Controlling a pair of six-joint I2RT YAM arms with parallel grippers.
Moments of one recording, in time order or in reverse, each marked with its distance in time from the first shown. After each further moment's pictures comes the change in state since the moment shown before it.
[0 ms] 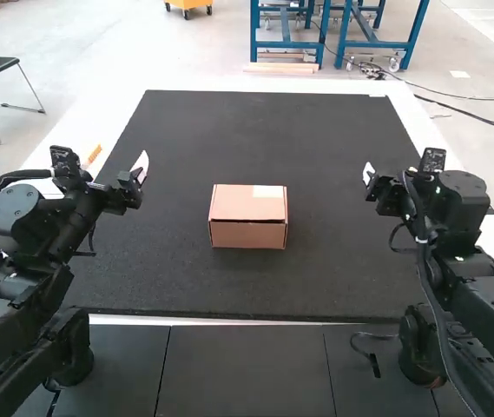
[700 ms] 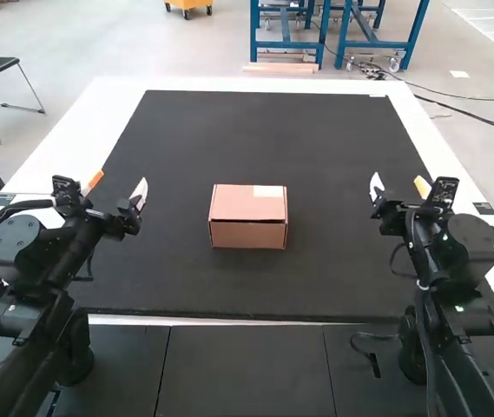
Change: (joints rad) left arm 0.063 -0.297 -0.113 -0.240 0.054 -0.002; right arm 0.003 -0.465 -0.177 -0.105 0.009 0.004
